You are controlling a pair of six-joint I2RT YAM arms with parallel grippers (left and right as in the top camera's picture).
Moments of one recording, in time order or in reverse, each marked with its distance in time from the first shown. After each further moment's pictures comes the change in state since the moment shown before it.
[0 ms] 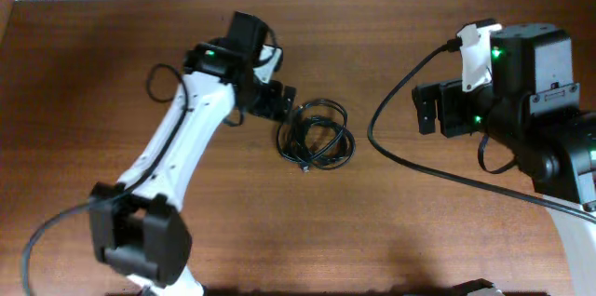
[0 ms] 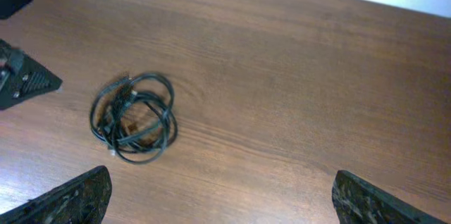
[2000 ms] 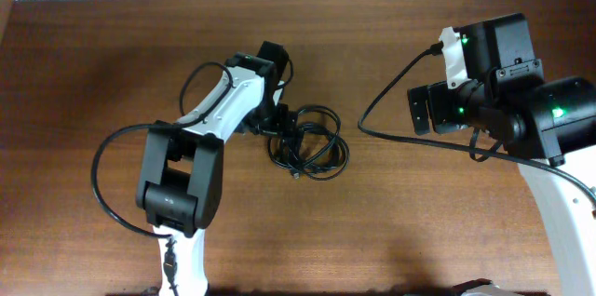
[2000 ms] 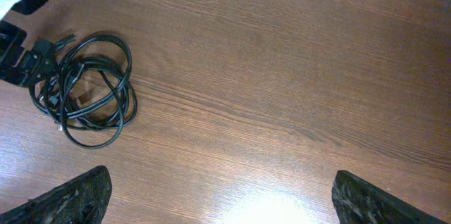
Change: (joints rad) left arm -0.026 0.311 -0.024 0.019 -0.089 -0.126; right arm 0.000 0.107 0.000 -0.073 0.056 -0.023
